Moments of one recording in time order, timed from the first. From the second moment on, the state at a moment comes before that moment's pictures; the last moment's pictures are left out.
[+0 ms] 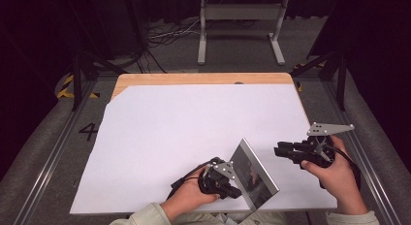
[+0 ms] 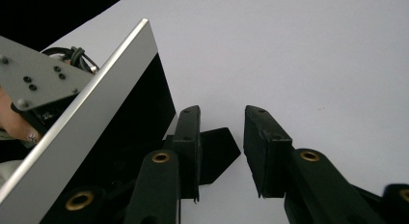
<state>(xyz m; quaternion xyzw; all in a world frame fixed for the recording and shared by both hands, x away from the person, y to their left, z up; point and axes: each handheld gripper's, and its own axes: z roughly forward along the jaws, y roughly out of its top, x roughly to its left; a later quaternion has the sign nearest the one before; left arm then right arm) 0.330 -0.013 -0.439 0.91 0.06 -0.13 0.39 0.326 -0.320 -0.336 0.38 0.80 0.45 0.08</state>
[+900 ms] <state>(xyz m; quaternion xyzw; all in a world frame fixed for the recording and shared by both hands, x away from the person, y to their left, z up) 0.372 0.082 -0.410 0.87 0.19 -0.04 0.45 0.322 -0.297 -0.292 0.43 0.79 0.45 0.00</state>
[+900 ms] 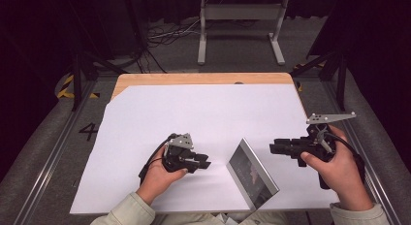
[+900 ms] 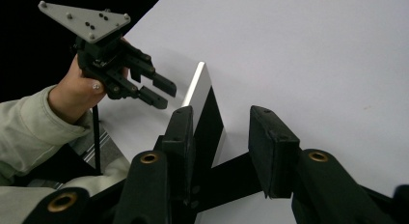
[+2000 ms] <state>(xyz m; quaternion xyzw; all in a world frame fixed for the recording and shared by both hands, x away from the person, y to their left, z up) 0.382 0.103 -0.410 0.86 0.23 -0.02 0.46 0.312 -0.255 -0.307 0.44 0.81 0.38 -0.03</state>
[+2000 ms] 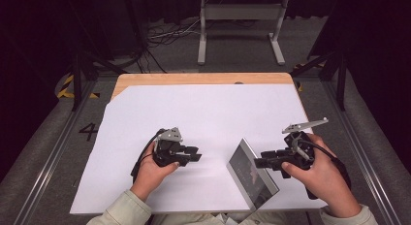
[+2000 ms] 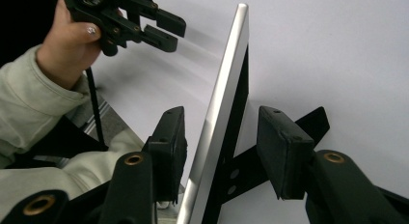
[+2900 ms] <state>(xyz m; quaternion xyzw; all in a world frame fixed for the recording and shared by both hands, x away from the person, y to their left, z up) 0.384 0.108 -0.410 0.86 0.24 -0.02 0.46 0.300 -0.232 -0.309 0.47 0.83 0.30 0.03</state>
